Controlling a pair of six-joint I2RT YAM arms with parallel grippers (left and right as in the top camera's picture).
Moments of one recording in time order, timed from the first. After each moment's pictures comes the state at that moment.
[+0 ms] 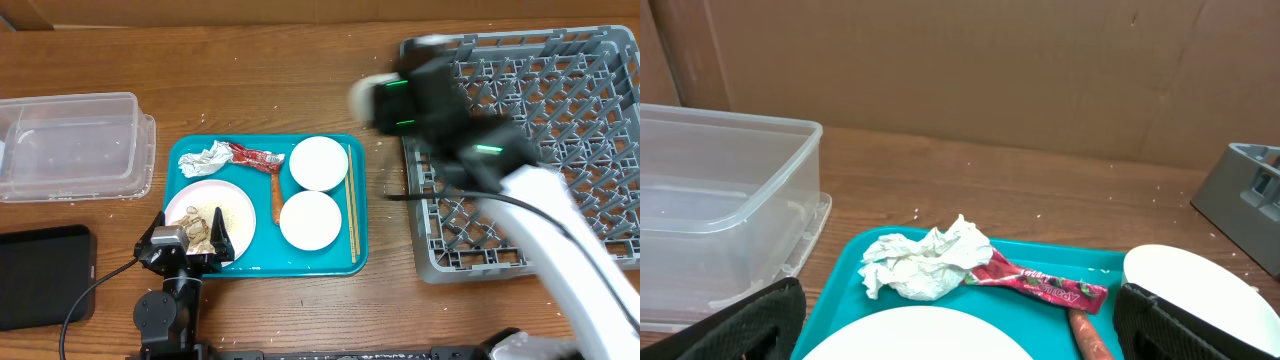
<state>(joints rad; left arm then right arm) 0.11 0.02 0.01 -0.07 0.09 -0.13 0.47 1.46 1.61 -0.90 0.24 0.54</state>
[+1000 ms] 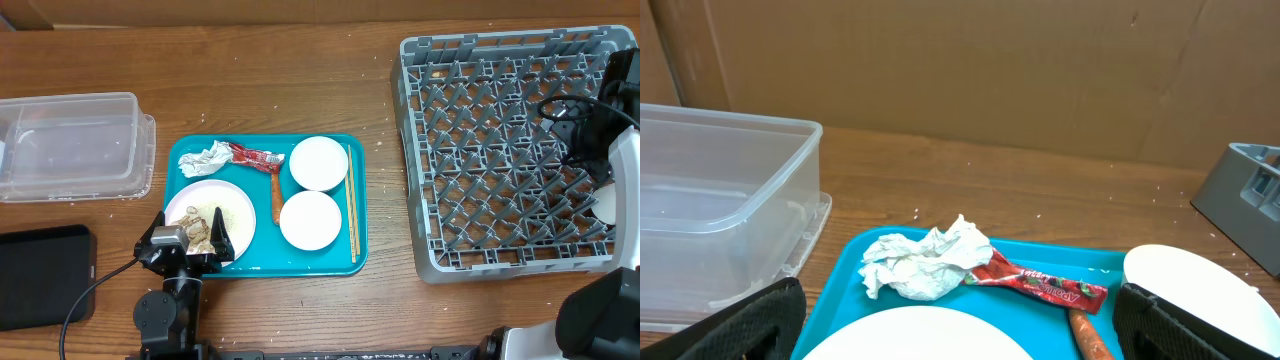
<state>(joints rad) 0.11 0.02 0.01 -0.07 0.09 -0.13 -0.31 1.64 1.51 -1.07 0.10 0.54</state>
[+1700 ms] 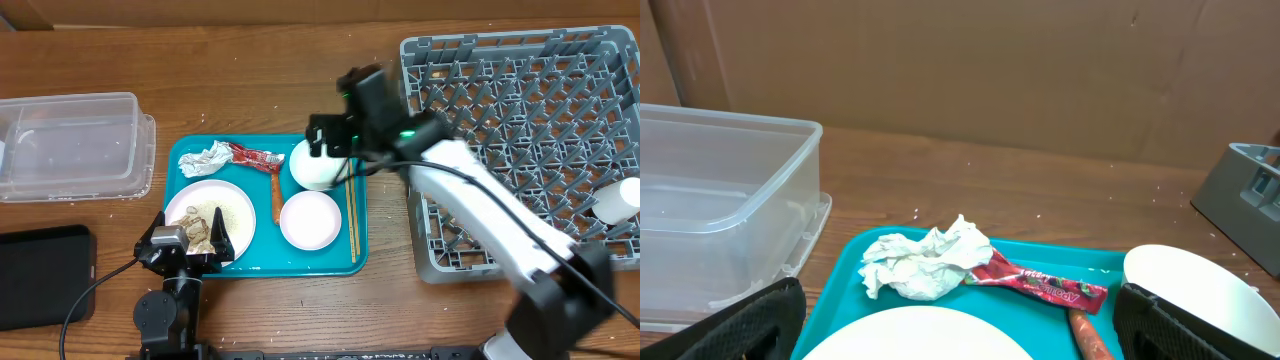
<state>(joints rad) 0.11 0.02 0.01 -0.07 0.09 -0.13 0.60 1.79 1.50 -0.68 -0.05 0.56</state>
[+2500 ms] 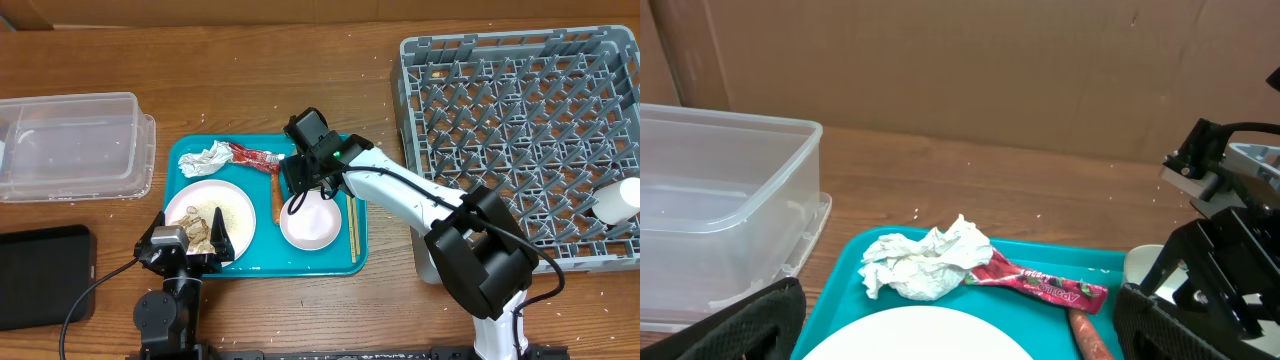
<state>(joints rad) 0.11 0.02 0.01 -0.07 0.09 -0.13 0.72 2.06 1.48 -0.51 -0.06 0.36</state>
